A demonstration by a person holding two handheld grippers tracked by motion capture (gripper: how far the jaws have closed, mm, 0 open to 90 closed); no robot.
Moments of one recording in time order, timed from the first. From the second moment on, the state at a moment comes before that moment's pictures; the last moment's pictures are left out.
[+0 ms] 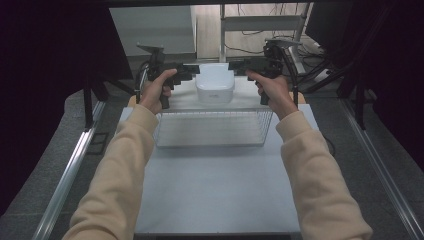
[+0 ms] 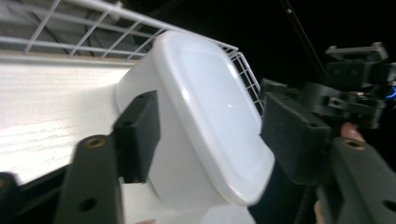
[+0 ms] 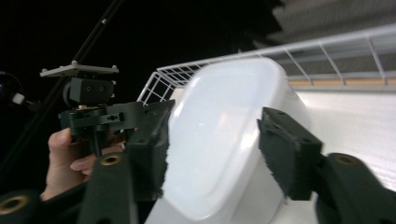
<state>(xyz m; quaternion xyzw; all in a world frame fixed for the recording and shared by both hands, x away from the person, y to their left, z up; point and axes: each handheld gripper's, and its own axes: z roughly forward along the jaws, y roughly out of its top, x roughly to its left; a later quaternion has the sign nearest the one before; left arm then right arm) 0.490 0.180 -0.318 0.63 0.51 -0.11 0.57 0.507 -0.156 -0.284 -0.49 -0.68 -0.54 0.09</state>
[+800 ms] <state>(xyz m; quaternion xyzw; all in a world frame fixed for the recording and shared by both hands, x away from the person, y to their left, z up) 0.365 0.177 -0.326 0.72 0.43 0.06 0.53 0.401 -0.212 -0.309 -0.36 -0.77 -0.51 -0.09</state>
